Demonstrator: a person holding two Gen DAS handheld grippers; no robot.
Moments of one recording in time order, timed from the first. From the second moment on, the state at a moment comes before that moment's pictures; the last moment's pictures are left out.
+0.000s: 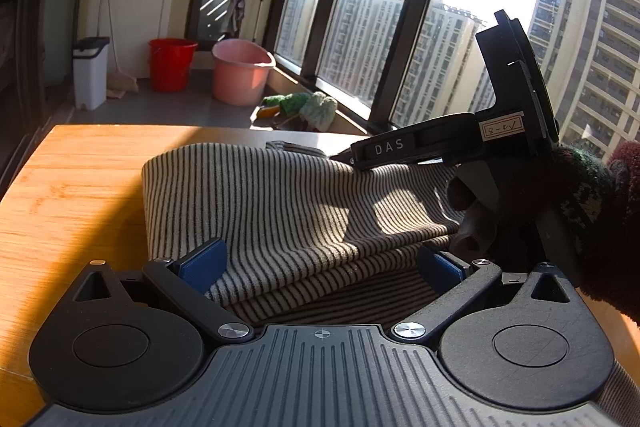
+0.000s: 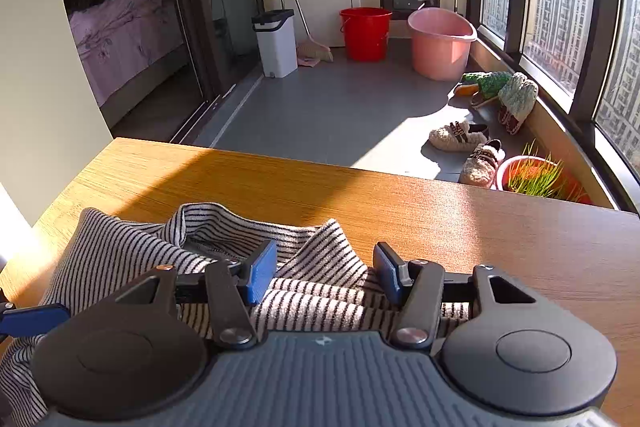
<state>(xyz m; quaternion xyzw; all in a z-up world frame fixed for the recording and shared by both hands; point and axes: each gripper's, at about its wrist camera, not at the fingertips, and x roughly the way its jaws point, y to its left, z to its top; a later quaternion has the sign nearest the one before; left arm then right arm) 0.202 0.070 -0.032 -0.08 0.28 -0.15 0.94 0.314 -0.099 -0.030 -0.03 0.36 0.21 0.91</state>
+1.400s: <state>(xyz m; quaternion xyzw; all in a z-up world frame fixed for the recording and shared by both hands) 0.305 0.133 -0.023 -0.15 0.39 -0.11 0.90 0.303 -0.225 -0.042 0.15 0.35 0.23 0.90</state>
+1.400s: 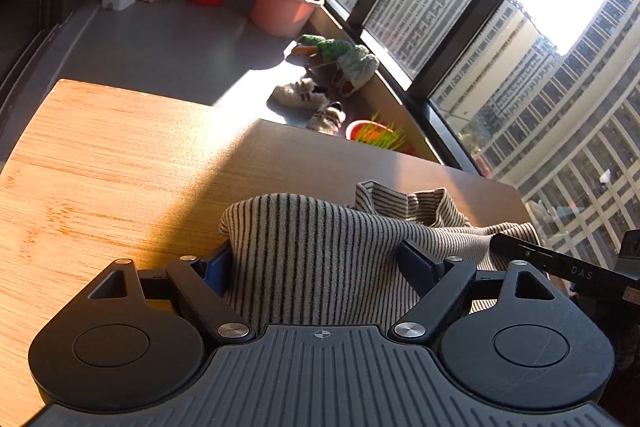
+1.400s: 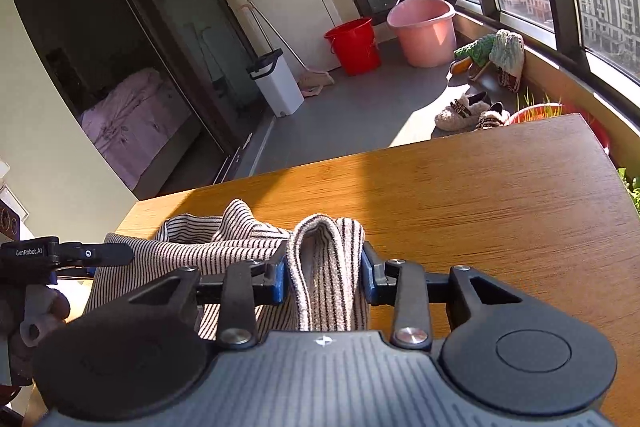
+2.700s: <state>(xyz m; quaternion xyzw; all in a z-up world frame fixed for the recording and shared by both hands) 0.092 0.179 0.009 -0.27 0.32 -0.18 0.89 0.066 -0.297 0.018 0.21 0.27 0.23 0.91</state>
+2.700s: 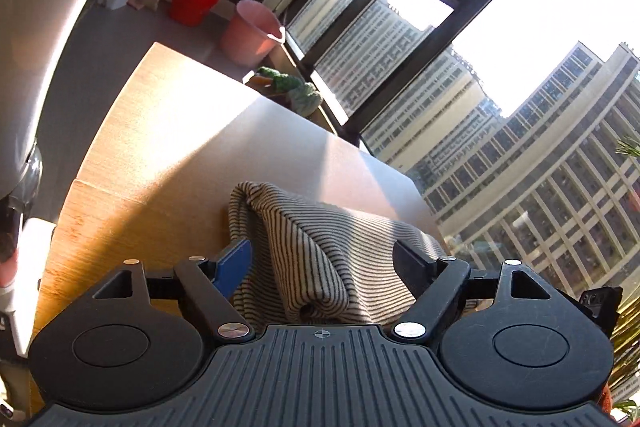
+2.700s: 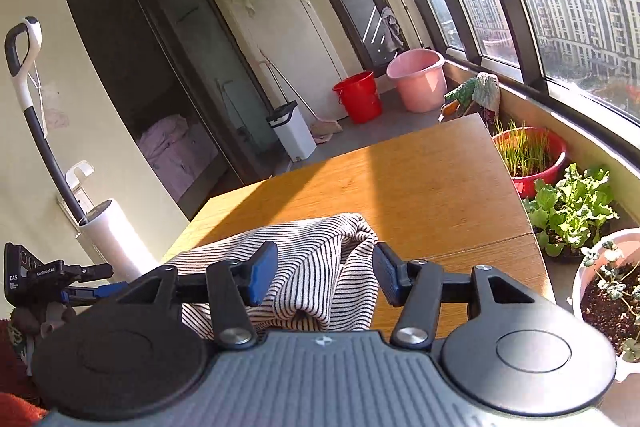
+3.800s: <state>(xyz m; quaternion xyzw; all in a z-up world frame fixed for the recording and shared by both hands) 0.092 0.140 -0.033 -0.17 0.36 -0.14 0.91 0.061 -0.240 -0.032 0.13 0.33 0.22 0.91</state>
